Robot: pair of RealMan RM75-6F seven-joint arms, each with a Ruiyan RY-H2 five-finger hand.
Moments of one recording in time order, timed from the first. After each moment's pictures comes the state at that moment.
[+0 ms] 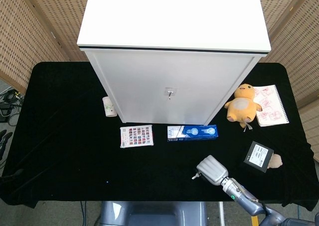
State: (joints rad) left arm -0.01 -1.03 -0.01 -1.68 1.46 1.49 0.01; right arm 0.48 -1.54 -0.13 -1.31 -1.72 1.02 -0.18
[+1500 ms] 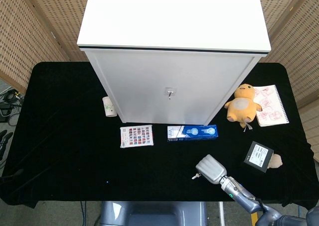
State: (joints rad) left arm -0.01 -1.03 -0.01 -1.68 1.47 1.49 0.00; right arm 0.50 -1.59 -0.14 -1.21 -1.71 1.02 -0.21
